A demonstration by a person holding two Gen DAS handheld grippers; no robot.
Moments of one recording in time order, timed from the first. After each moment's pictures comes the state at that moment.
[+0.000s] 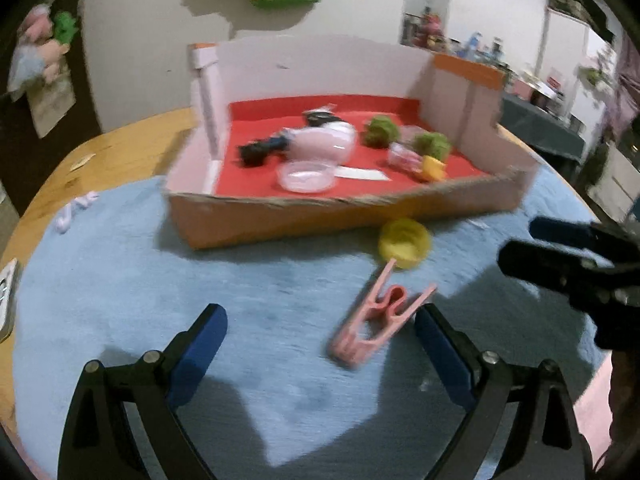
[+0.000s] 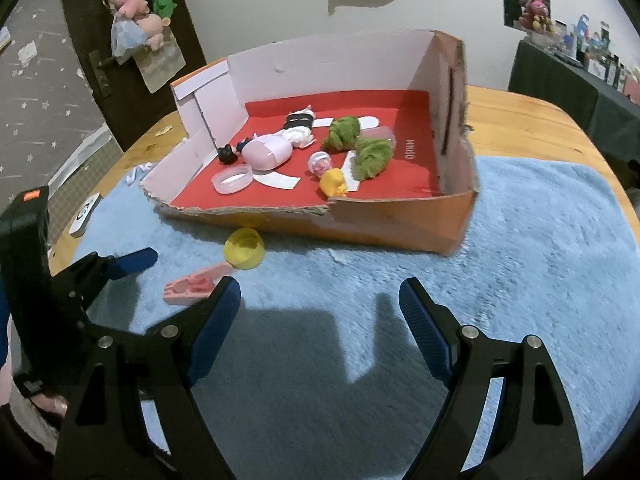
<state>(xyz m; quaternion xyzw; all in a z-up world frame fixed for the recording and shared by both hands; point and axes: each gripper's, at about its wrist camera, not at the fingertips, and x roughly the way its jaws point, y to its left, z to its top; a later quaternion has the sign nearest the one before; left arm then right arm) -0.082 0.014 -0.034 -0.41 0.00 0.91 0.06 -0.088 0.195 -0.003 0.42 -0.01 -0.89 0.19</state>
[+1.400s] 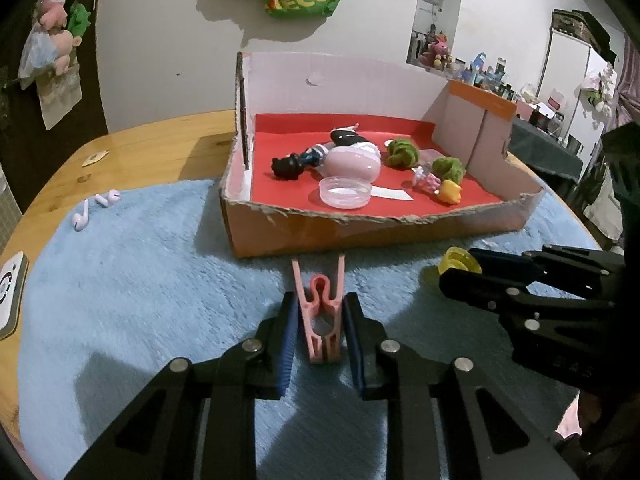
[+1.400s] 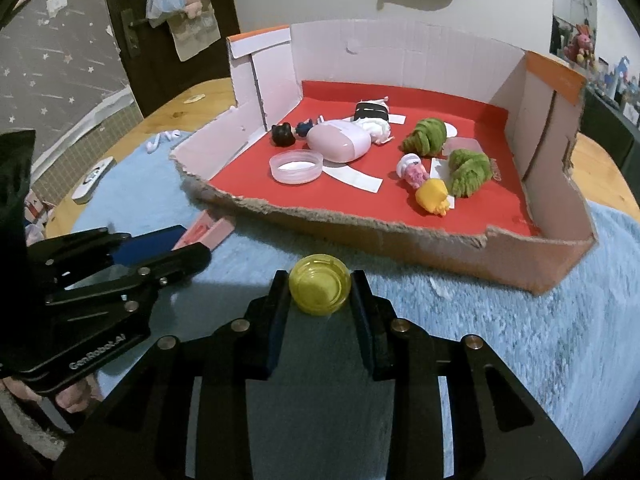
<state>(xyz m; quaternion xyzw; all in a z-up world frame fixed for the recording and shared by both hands) -0.074 -0.008 -0.026 -0.39 -0.02 0.92 0.07 -0.095 0.137 -0.015 0.41 0.04 -0.88 0.23</state>
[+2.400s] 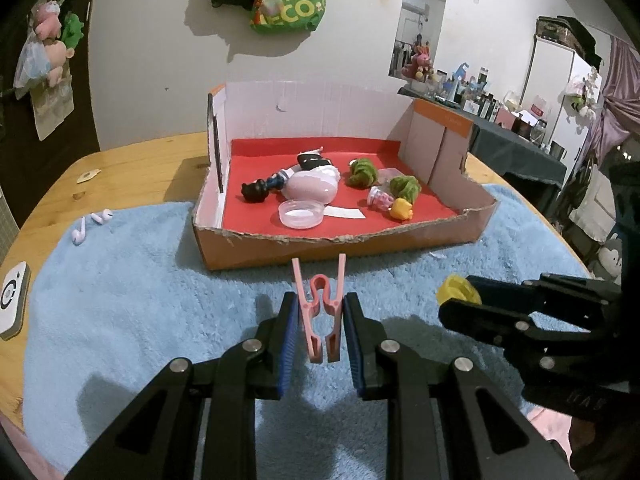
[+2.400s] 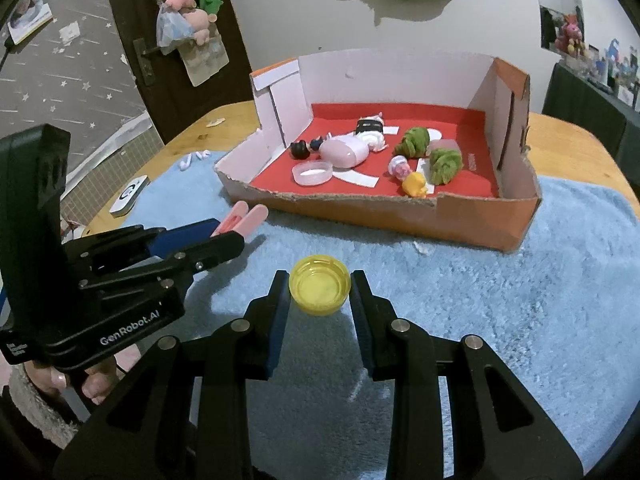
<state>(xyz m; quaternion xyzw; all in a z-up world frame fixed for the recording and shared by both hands) -0.054 0.011 0.001 -0.37 -0.02 0.93 0.09 -0.053 0.162 0.009 0.39 0.00 -0.89 0.25</state>
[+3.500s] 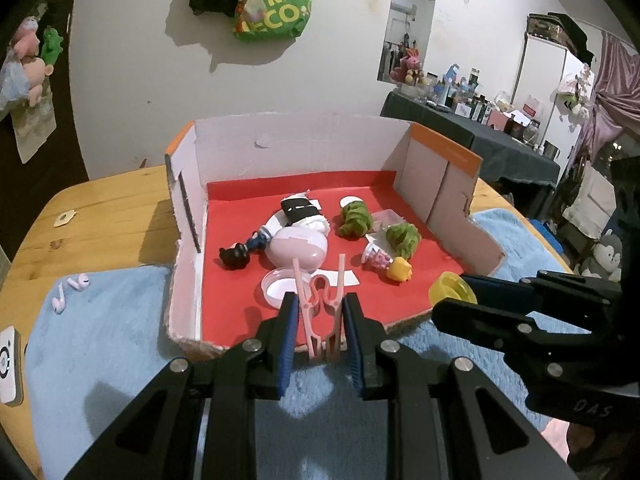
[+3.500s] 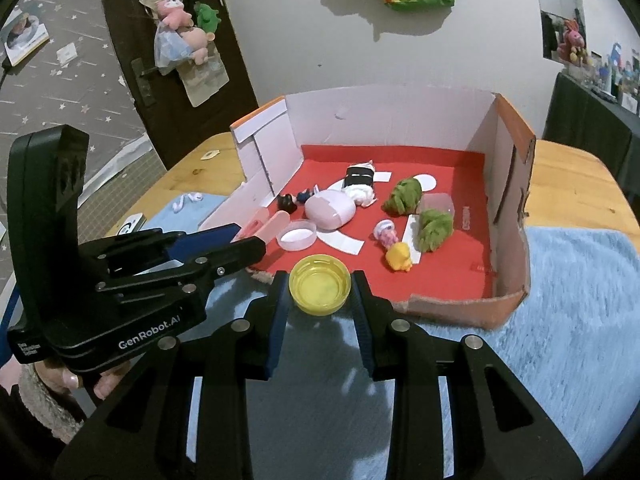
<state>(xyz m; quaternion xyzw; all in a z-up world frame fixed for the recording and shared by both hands) -0.116 0.024 0.028 -0.36 -0.01 0.92 0.12 -0.100 0.170 0.038 0.37 -0.01 -0.89 0.25</state>
